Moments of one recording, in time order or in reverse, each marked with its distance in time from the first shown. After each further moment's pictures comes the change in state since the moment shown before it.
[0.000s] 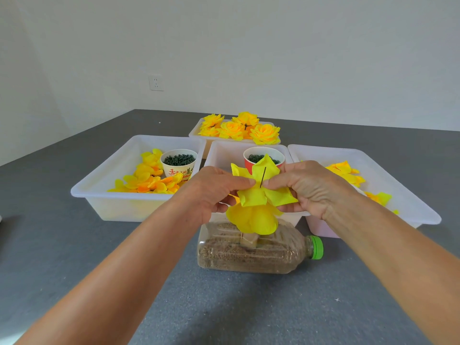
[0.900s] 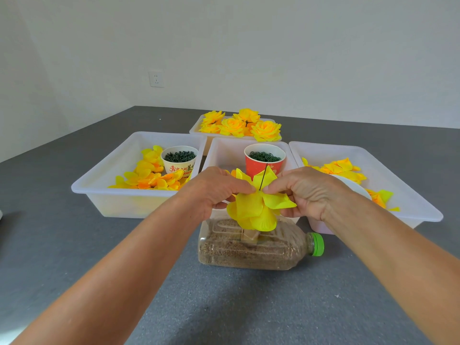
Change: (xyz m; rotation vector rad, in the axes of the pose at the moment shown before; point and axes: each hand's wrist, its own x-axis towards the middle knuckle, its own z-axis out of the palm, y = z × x) left_hand 0.005 -0.003 0.002 0.099 0.010 -0.046; right_hand 0.011 0.011 0.002 -0.035 -0.067 0.118
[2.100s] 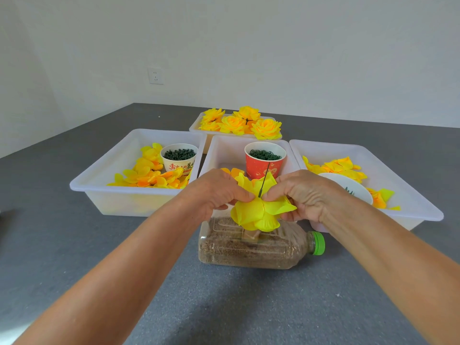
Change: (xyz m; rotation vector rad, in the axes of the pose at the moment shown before) left_hand 0.000 -0.003 0.002 0.098 -0.062 0.026; right_hand -0.002 0.004 0.007 -0.041 0.032 0.015
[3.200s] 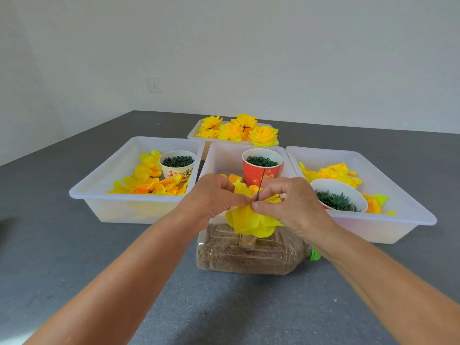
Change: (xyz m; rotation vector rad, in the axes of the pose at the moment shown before) left_hand -0.007 -0.004 0.002 0.048 0.130 0.122; right_hand -0.004 0.025 0.010 -0.329 0.233 -0.604
